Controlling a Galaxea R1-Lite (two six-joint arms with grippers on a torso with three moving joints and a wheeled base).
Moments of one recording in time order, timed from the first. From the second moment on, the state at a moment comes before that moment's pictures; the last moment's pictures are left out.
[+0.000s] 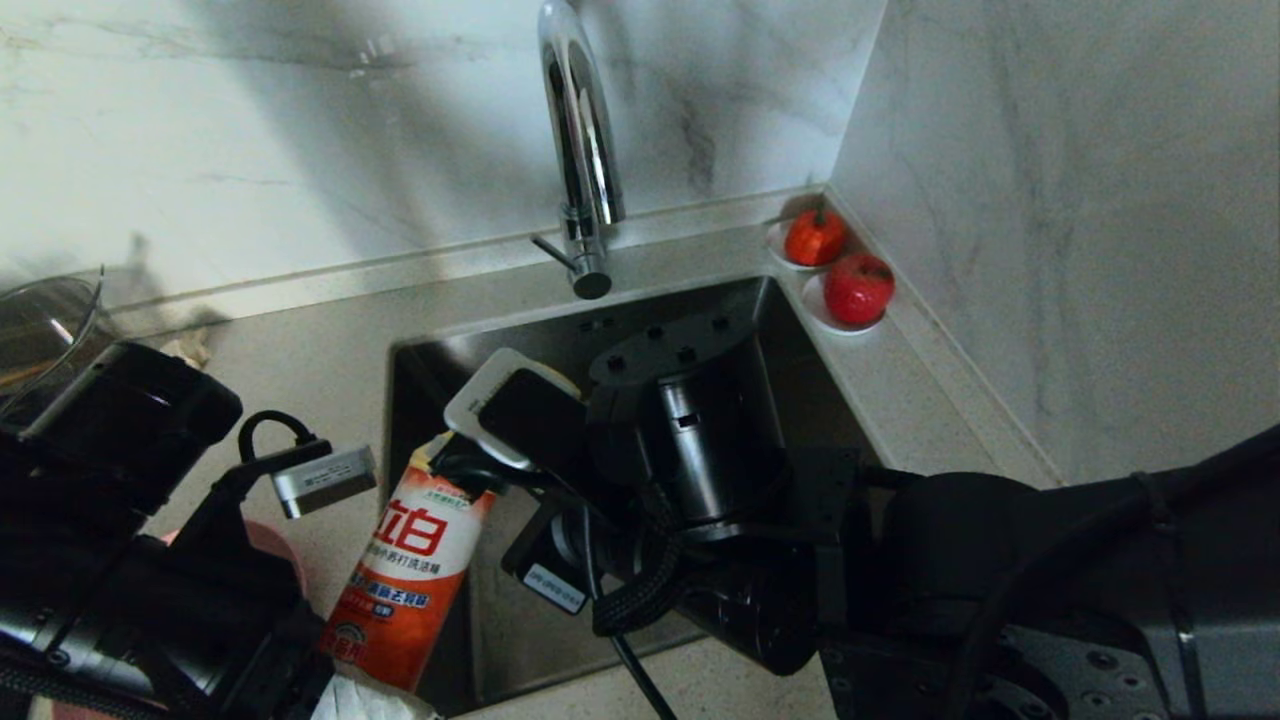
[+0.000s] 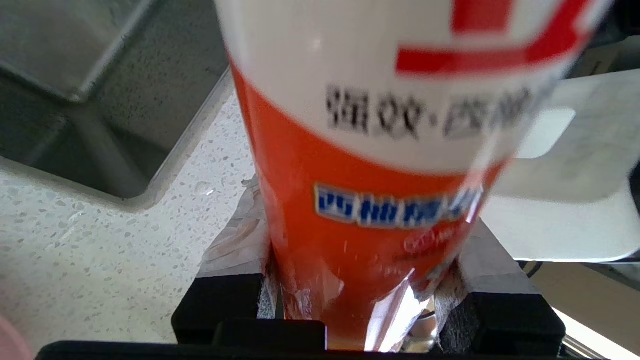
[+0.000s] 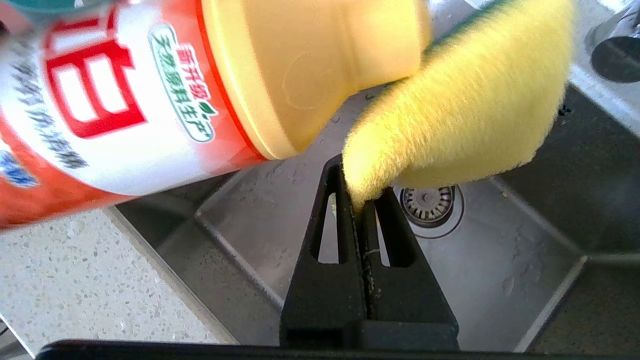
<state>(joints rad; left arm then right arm) -0.29 1.40 -0.97 0.68 -0.64 0.22 1.06 1.94 -1.38 -0.31 -0.27 -0.35</state>
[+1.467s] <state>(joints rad) -0.29 1.34 -1.11 0.83 -0.66 0.08 1.06 1.96 -1.38 -0.33 -0.29 -0.36</state>
